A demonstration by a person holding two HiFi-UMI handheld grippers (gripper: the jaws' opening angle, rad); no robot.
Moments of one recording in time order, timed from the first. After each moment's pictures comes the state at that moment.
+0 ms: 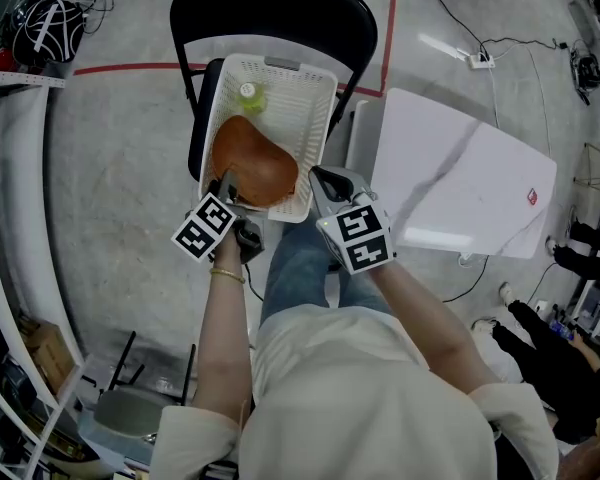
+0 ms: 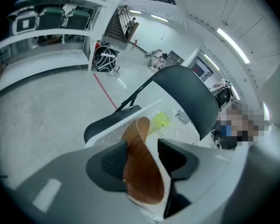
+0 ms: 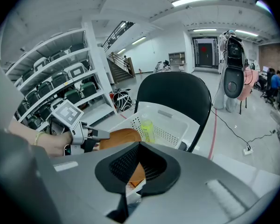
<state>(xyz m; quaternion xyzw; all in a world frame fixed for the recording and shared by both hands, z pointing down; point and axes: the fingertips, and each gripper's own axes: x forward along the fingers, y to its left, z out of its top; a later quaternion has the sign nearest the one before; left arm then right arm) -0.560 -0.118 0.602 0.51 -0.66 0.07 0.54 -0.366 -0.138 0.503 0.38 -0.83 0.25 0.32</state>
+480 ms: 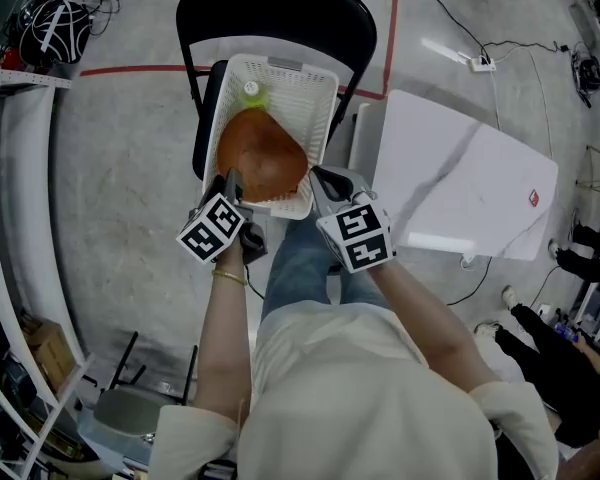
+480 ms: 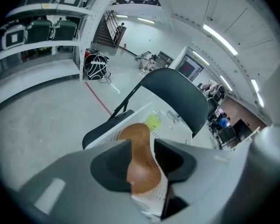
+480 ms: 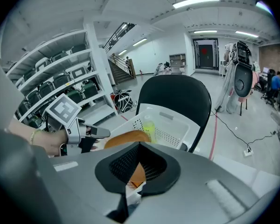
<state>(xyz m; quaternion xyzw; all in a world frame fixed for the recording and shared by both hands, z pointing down) -0.549 -0.121 0.570 0.56 -0.66 0.09 0.50 -0.368 -0.132 0.494 0.38 -0.83 0.25 0.32</state>
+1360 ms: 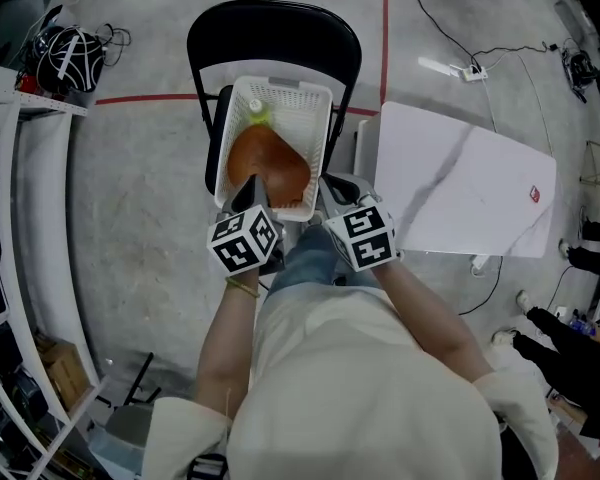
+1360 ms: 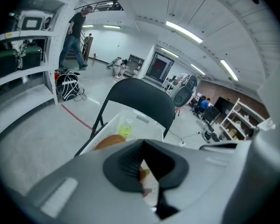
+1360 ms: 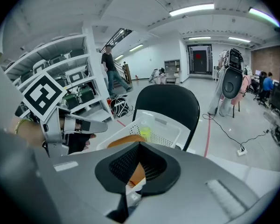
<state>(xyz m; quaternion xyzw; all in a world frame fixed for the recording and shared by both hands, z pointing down) -0.484 -0.124 0.474 0.68 -0.61 0.14 0.39 -0.351 -0.115 0.458 0.42 -0.83 0.24 0.30</state>
